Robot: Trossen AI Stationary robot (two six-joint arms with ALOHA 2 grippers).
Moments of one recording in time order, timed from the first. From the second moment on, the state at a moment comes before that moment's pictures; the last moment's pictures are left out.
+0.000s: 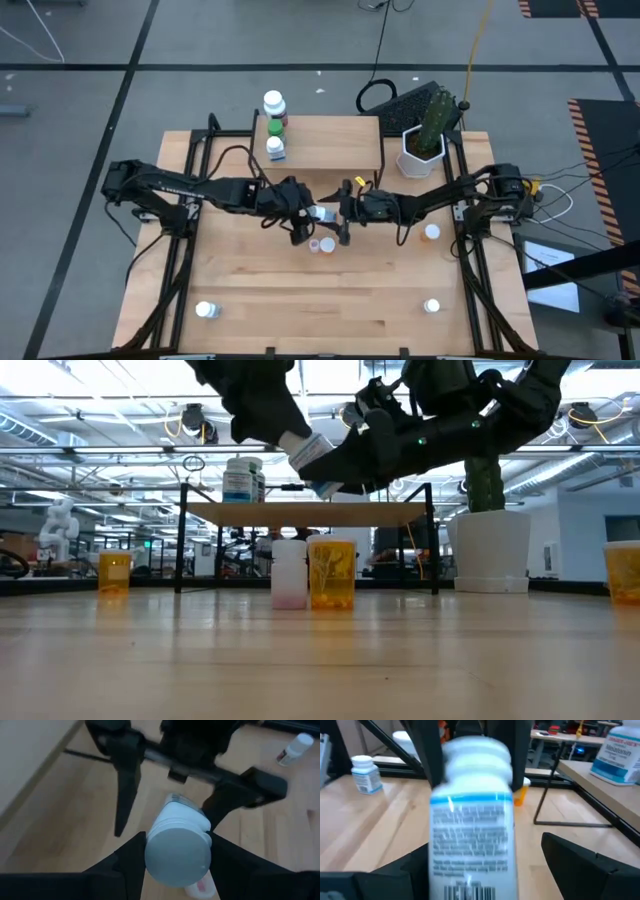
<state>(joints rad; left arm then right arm) -0.06 1.49 1.14 -0.36 -0.16 -0.24 0.00 1.72 0.70 0.80 0.08 -0.07</state>
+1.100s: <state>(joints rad) -0.13 1.49 0.91 0.33 -0.13 0.10 0.00 1.71 0.50 1.37 -0.27 0.01</state>
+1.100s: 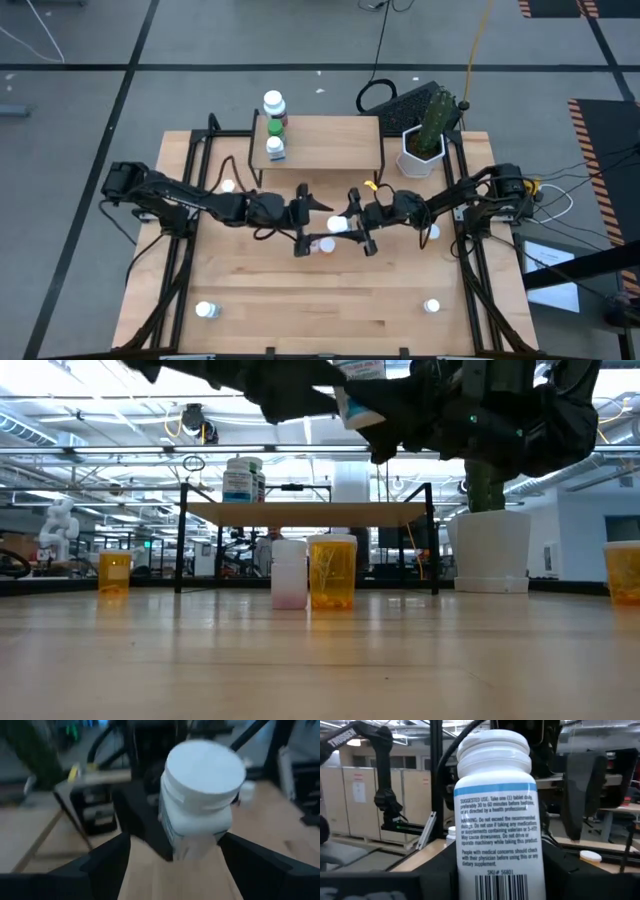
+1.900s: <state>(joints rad) -0.11 1.58 0.85 0.58 -0.09 0.16 0.00 1.71 0.50 1.36 -0.19 -0.04</state>
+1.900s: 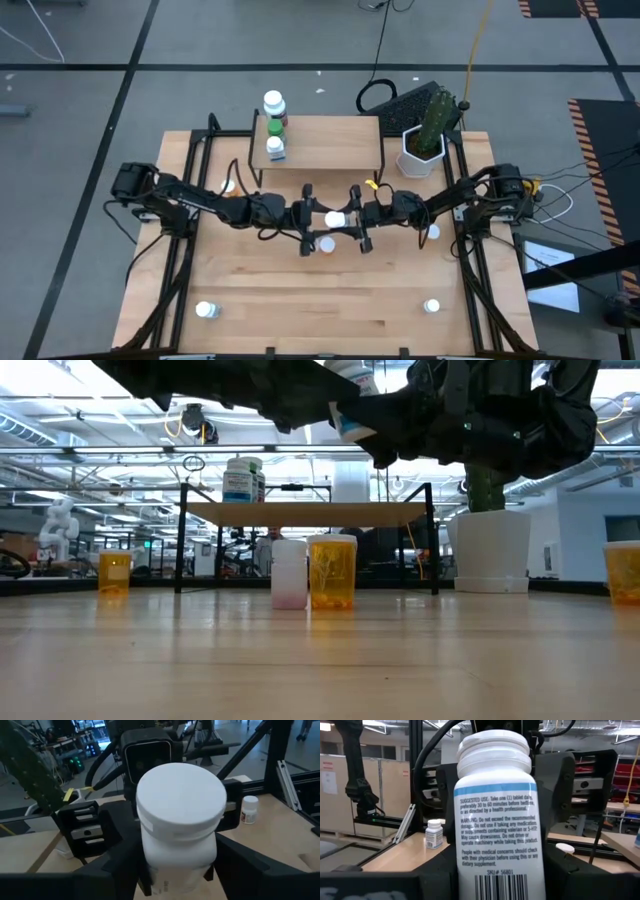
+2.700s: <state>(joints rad) -0.08 1.48 0.85 0.26 -0.19 0.13 -0.03 1.50 0.51 0.74 0.02 -0.05</state>
